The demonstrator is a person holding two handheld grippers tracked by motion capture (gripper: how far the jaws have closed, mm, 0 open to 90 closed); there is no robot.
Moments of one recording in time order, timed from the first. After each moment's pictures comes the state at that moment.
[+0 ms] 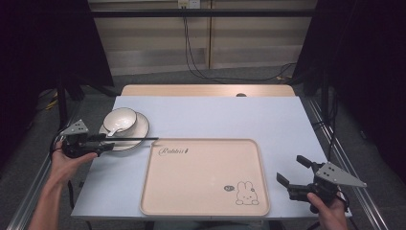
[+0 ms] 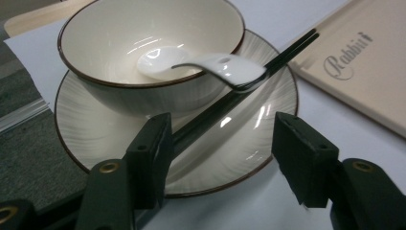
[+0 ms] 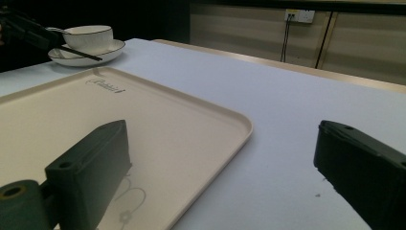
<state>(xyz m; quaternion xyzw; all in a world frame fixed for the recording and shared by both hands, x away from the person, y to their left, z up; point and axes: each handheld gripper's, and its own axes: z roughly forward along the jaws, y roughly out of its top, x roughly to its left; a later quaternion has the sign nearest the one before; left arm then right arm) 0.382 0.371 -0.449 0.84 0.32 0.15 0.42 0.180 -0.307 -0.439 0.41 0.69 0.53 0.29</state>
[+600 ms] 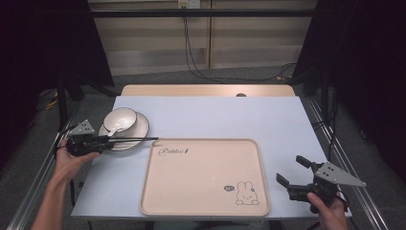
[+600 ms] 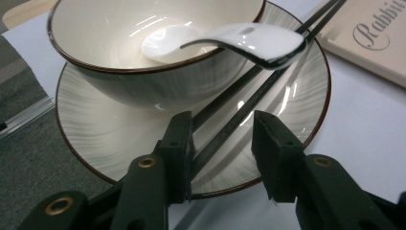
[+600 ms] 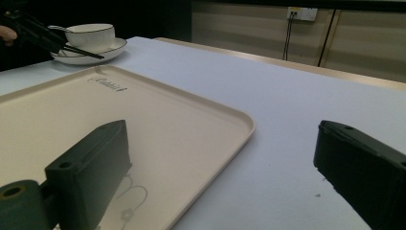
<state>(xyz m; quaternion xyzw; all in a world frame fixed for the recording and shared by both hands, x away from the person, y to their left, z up) 0.389 0.366 -0.457 0.86 0.30 0.16 0.38 0.181 -0.308 -0.440 0.40 0.69 0.53 0.28</state>
